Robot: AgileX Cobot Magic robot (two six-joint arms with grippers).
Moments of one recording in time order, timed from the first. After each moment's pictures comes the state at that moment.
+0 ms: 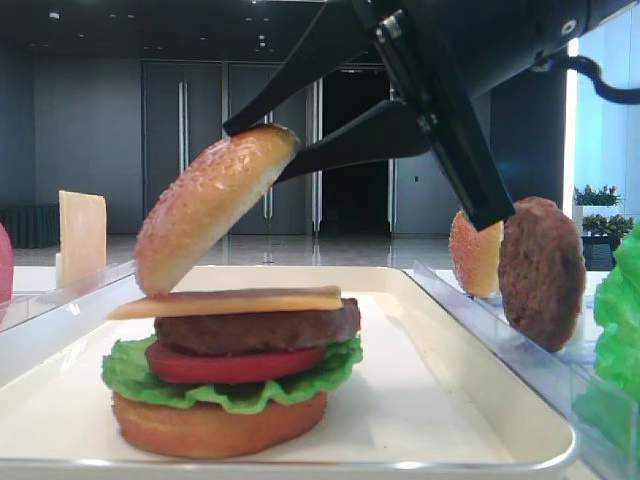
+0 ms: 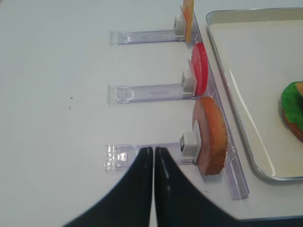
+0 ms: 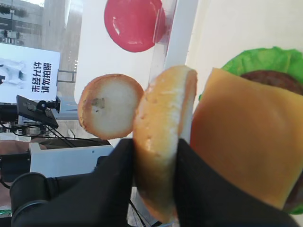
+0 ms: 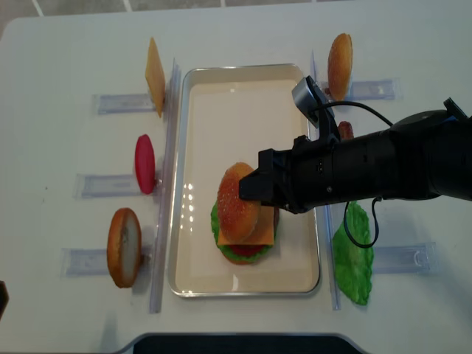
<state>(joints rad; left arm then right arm) 0.03 -0.02 -0.47 -0.04 1.11 0.06 0.56 1.64 -0.73 1.78 0.75 -1.05</state>
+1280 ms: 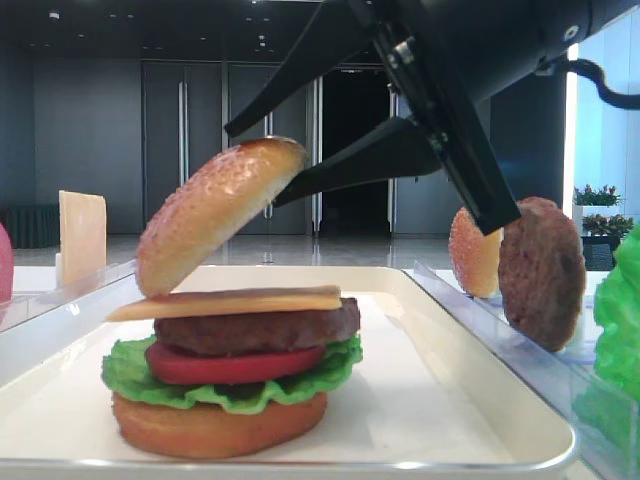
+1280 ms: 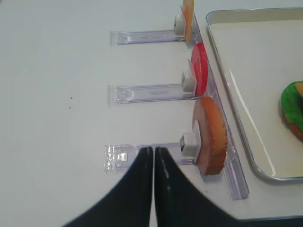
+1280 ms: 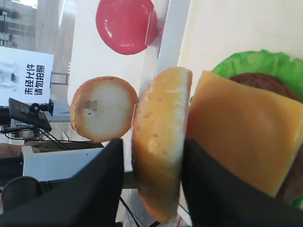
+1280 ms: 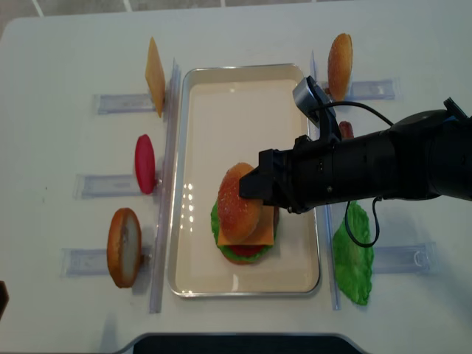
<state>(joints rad) 0.03 -0.02 -0.47 -0.04 1.11 0.06 0.56 1.64 -0.73 1.77 0.73 -1.05</state>
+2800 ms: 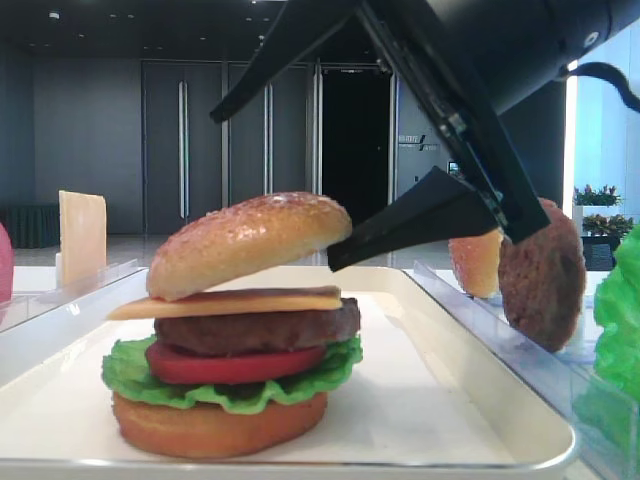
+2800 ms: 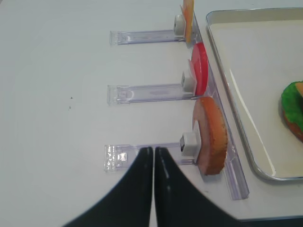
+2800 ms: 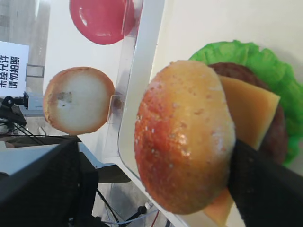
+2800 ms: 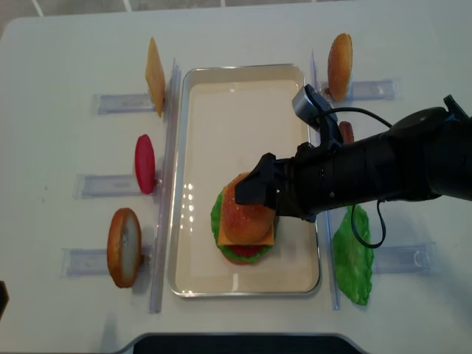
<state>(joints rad) 0.03 -0.02 -0.47 -0.04 1.11 0.06 0.56 1.63 -0.73 1.65 0.68 -0.98</state>
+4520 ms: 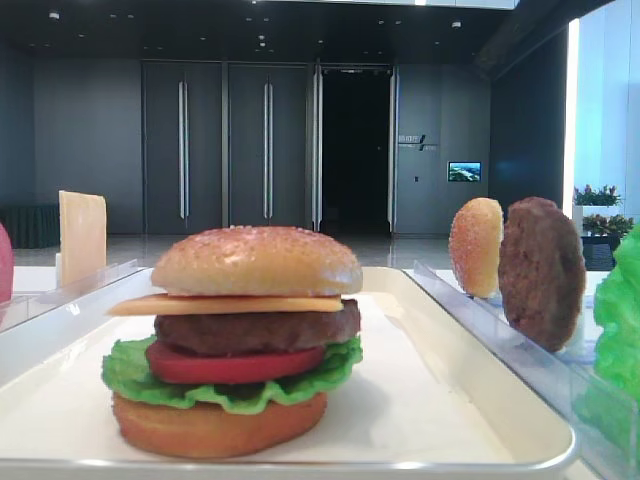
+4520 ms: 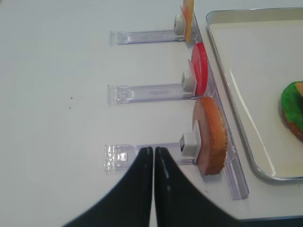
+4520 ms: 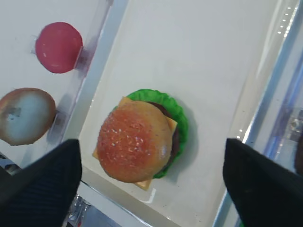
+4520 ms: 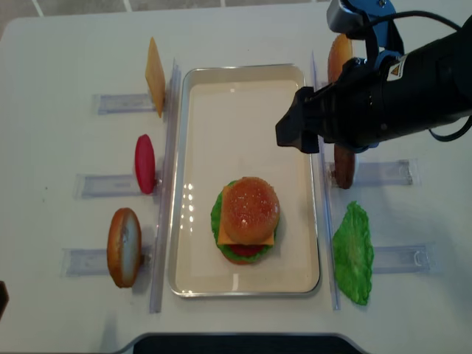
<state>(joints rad) 0.03 -0.02 -0.47 -0.04 1.11 0.06 0.54 1.35 -1.00 0.55 0.74 -0.07</state>
